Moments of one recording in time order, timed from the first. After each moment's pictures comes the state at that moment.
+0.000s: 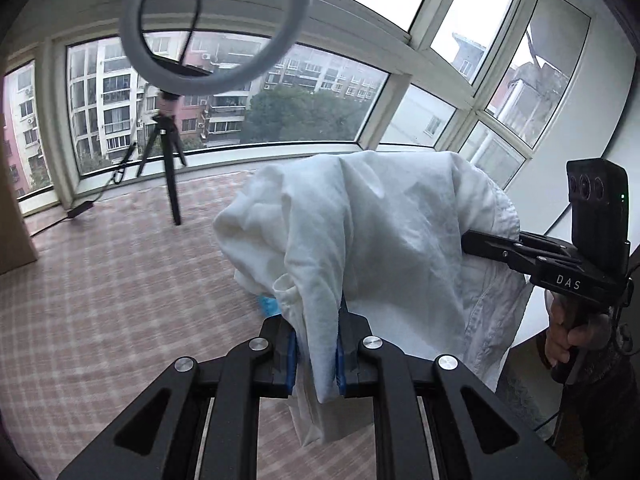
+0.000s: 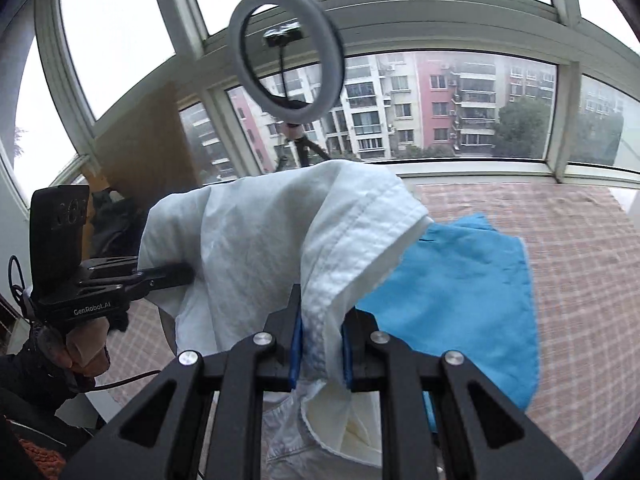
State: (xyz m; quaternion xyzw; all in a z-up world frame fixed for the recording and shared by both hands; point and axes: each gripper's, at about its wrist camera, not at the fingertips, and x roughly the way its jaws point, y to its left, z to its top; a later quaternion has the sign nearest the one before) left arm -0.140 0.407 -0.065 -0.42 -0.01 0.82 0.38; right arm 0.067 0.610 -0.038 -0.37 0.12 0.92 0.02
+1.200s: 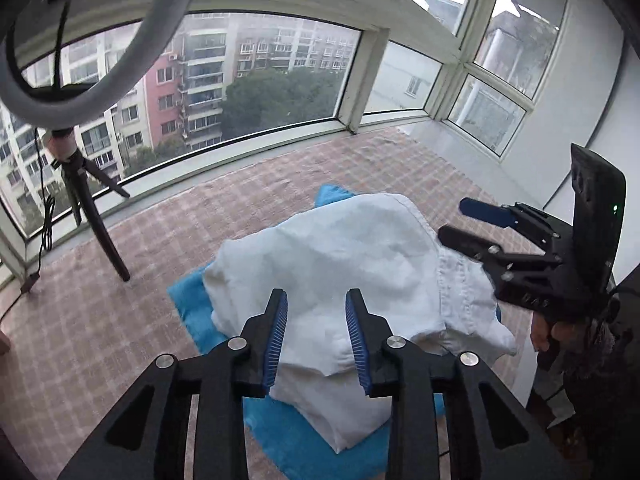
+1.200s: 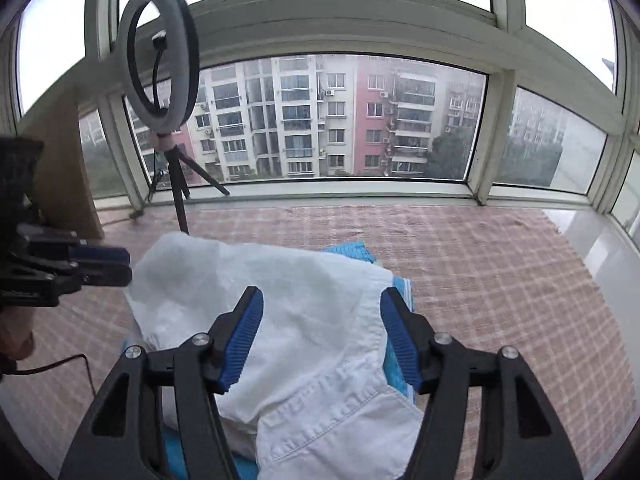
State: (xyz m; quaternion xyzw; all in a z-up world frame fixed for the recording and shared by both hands) left arm -0.183 0.520 -0.090 -0.42 0.08 0.81 0.40; right arm 0.029 0.701 -0.103 -0.35 0.05 0.92 0.15
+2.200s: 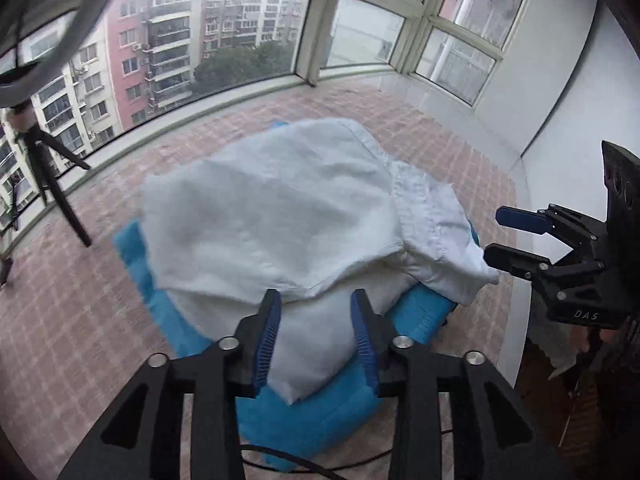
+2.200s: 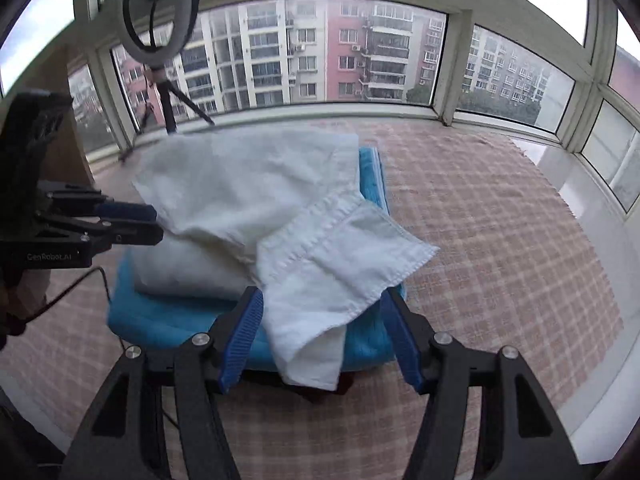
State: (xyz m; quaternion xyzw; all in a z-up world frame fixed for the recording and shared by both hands) left arm -0.141 0.509 -0.109 -0.44 0.11 0.78 0.43; right arm 0.139 0.656 -0.102 -0.40 0.10 0.89 0.19
